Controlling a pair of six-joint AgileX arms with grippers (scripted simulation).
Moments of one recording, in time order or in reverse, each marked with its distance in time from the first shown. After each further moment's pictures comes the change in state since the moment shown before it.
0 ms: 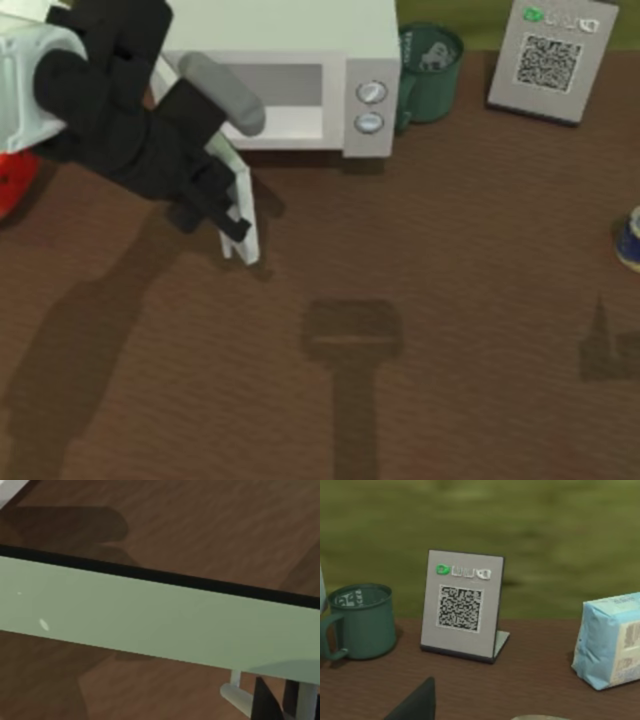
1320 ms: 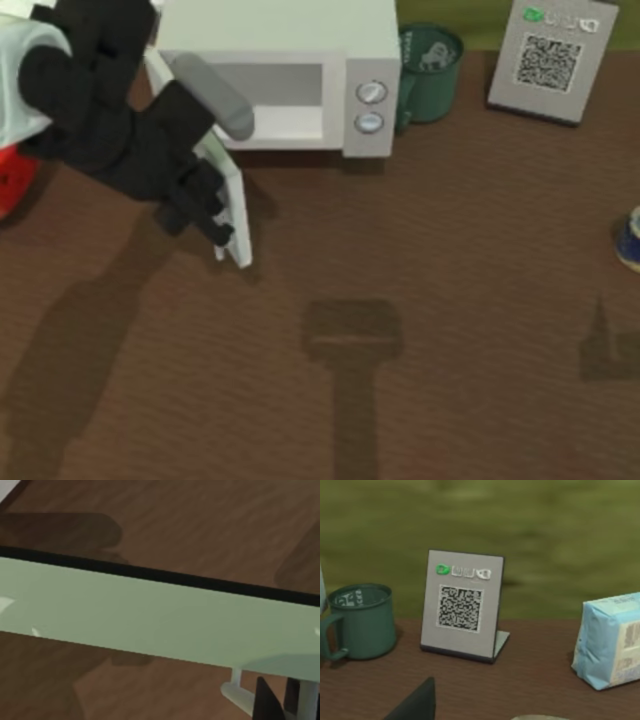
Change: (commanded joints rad) left arm 0.030 -0.002 -0.003 -0.025 0.038 0.077; right arm 0.000 0.000 0.000 0.000 0.000 0.000
